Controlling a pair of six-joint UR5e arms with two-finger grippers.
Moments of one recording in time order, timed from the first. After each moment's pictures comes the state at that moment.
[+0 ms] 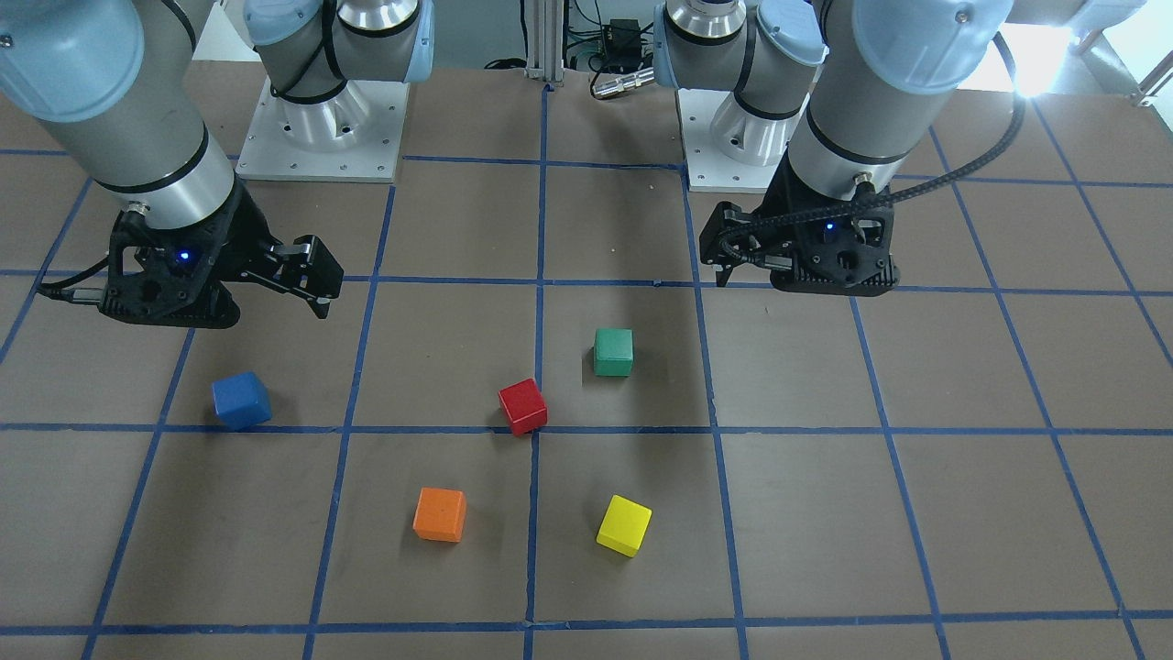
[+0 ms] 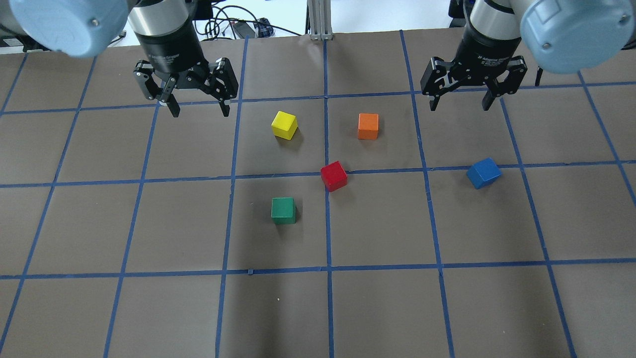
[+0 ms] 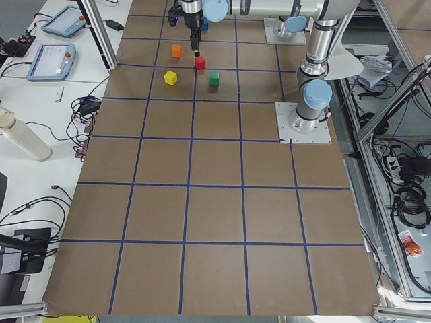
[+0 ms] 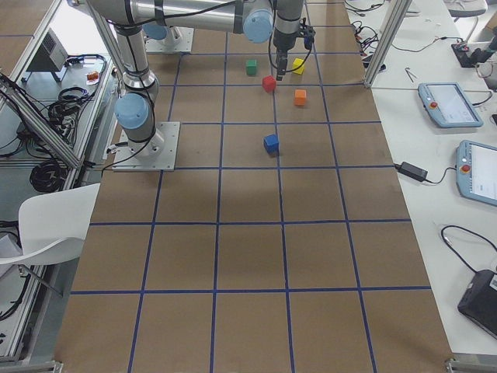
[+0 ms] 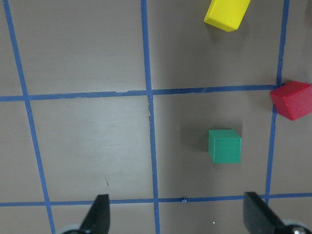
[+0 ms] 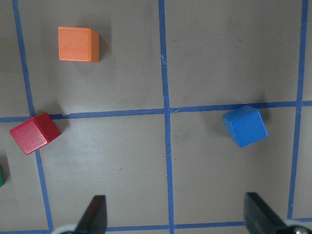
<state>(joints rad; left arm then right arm) -1.60 -1.67 -1.53 -1.58 1.59 0.02 1.56 -1.43 1.53 -1.63 -1.56 0.03</state>
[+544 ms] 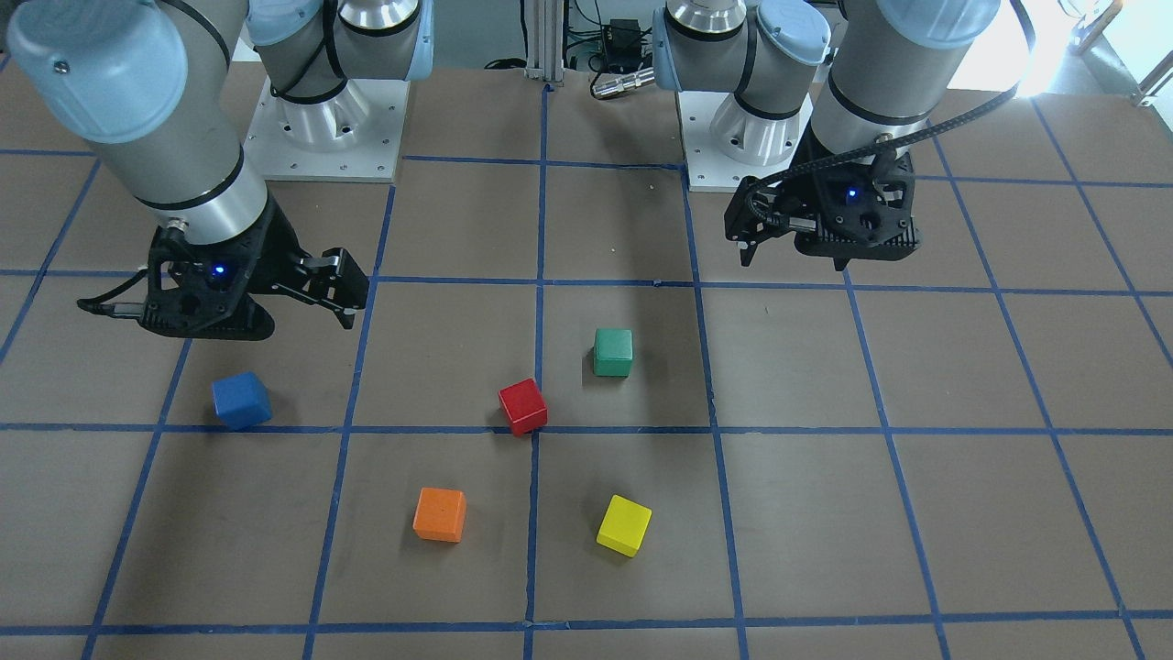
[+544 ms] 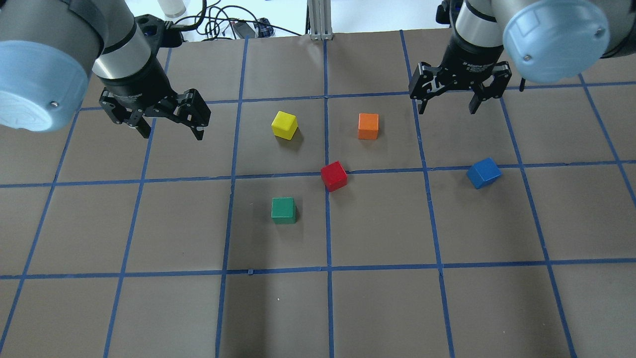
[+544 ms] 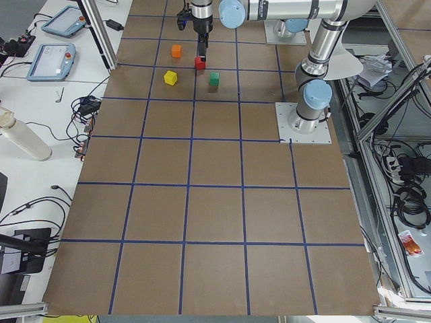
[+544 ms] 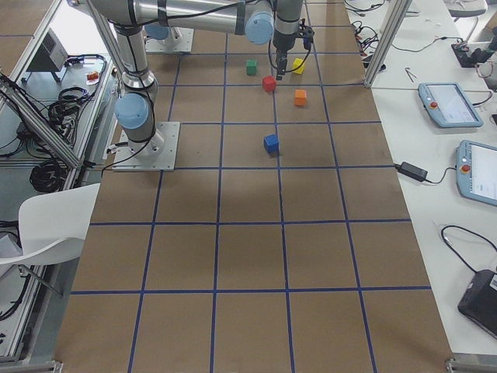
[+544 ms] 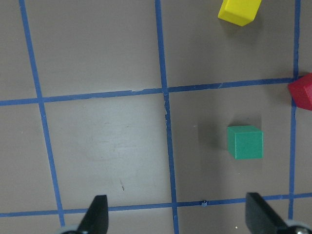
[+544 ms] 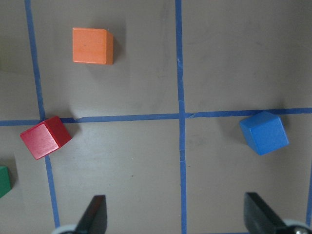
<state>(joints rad) -1.58 -1.59 -1.62 -1.53 1.62 0.06 1.61 -1.40 1.55 -1.69 -1.55 0.06</state>
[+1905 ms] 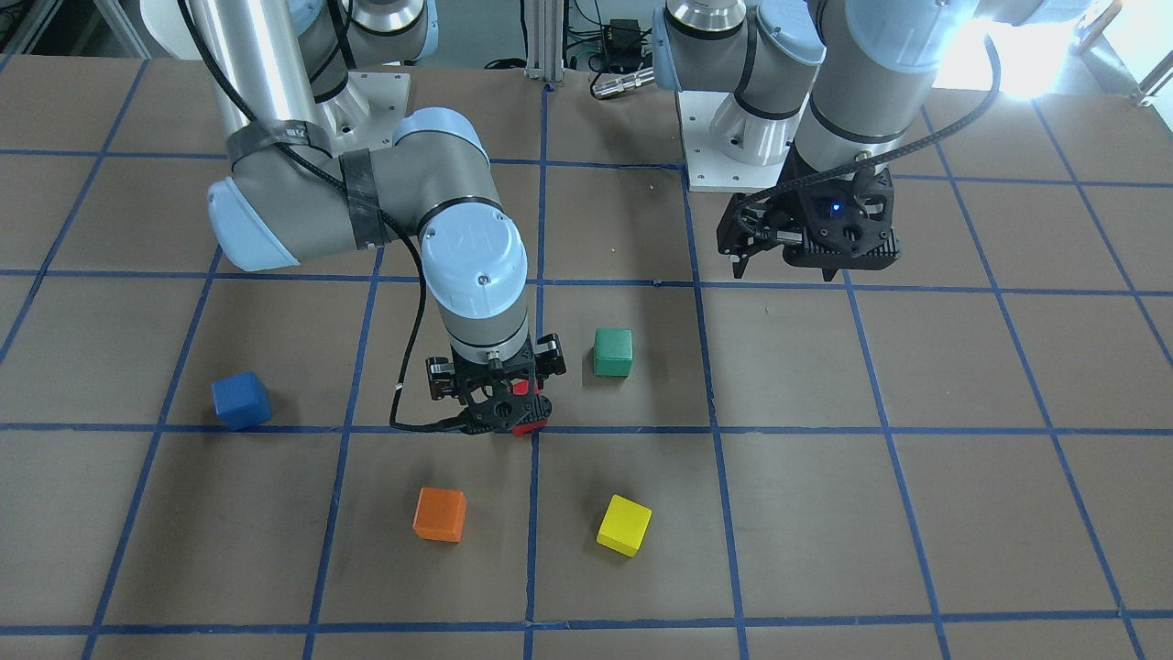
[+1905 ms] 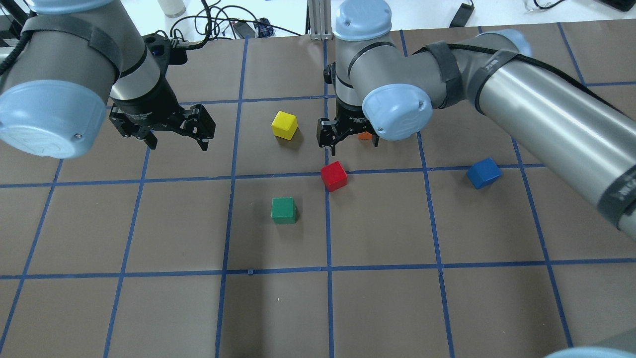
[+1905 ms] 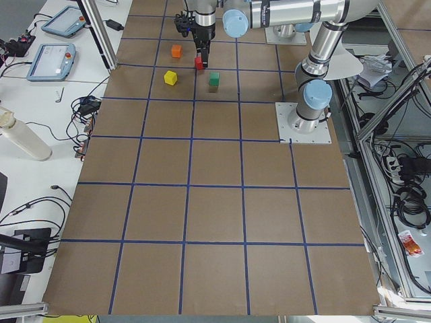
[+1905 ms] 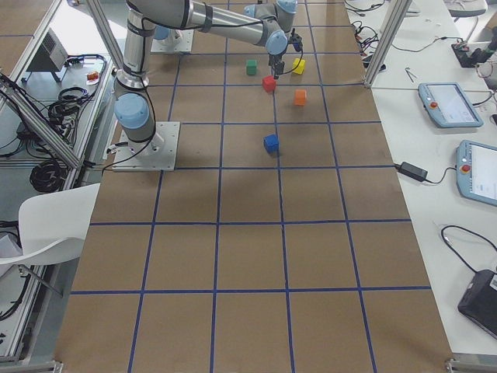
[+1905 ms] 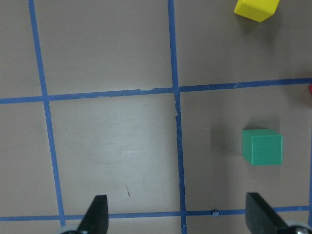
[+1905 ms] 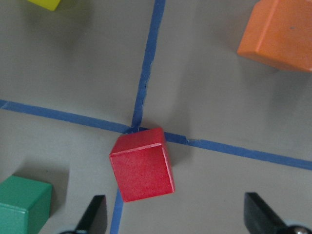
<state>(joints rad) -1.58 -1.57 -1.72 -1.43 1.62 0.04 1.89 -1.10 1.56 -1.96 -1.53 0.11</state>
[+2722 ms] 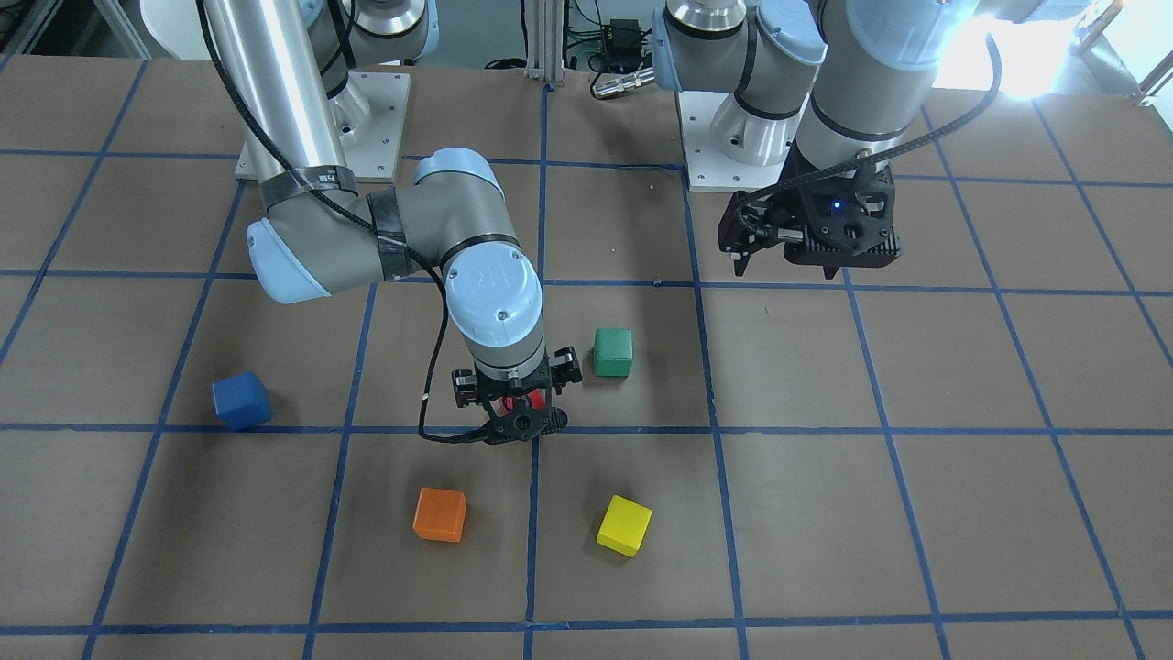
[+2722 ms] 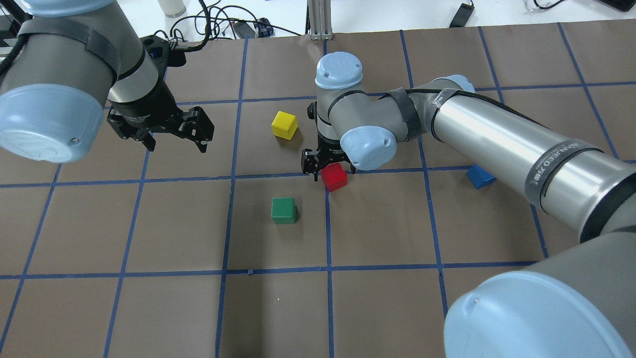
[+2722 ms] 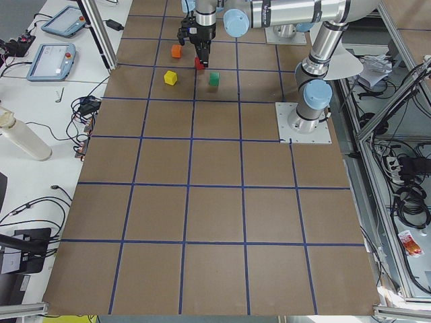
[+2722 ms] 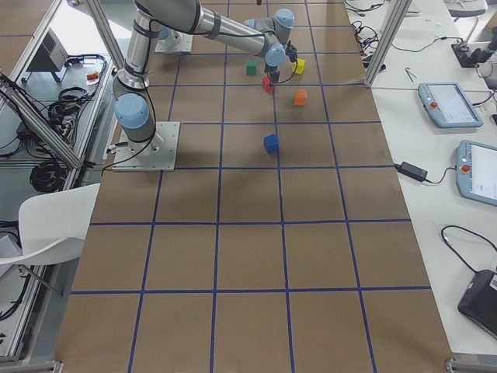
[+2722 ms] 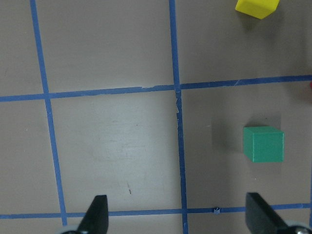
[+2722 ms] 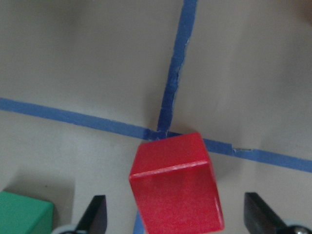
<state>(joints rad) -1.58 -1.56 -1.72 -1.43 1.62 0.05 1.91 -1.04 1.63 -2.05 -1.49 0.13</state>
